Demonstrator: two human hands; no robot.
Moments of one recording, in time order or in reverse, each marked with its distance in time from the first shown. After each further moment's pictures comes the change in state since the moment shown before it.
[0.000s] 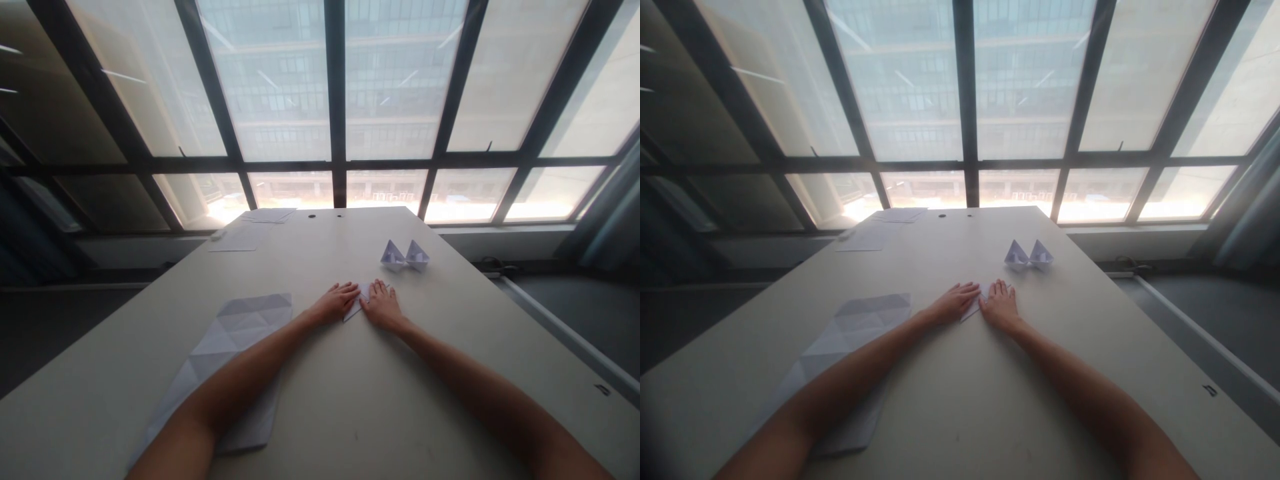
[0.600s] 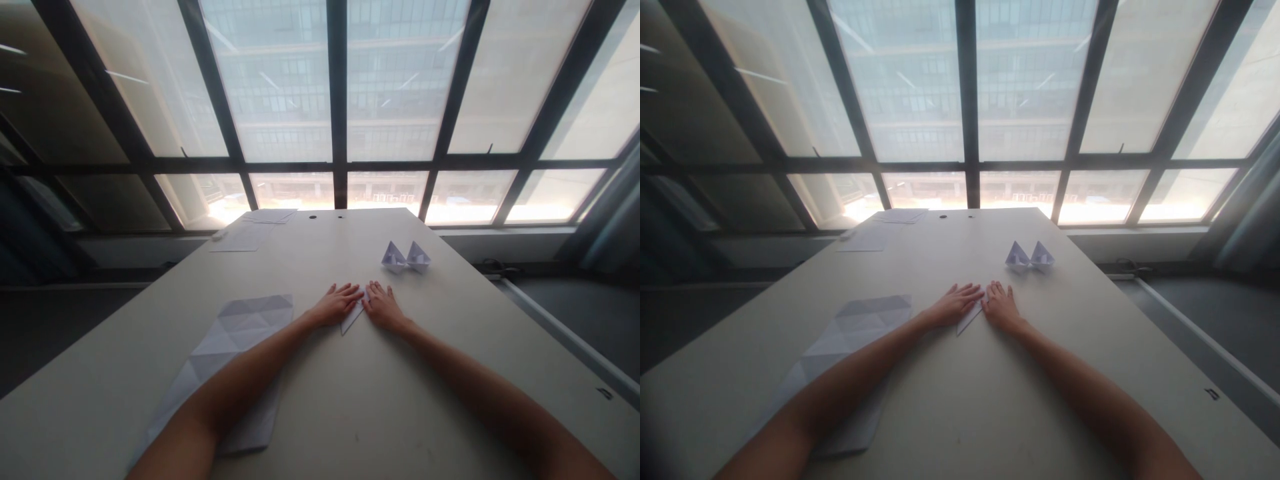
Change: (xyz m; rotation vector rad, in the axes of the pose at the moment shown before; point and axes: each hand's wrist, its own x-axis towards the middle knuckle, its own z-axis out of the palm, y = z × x) left_hand -0.002 0.003 -0.001 0.025 -0.050 -0.033; right_hand 0.006 0.010 0.004 0.103 -0.032 -0.146
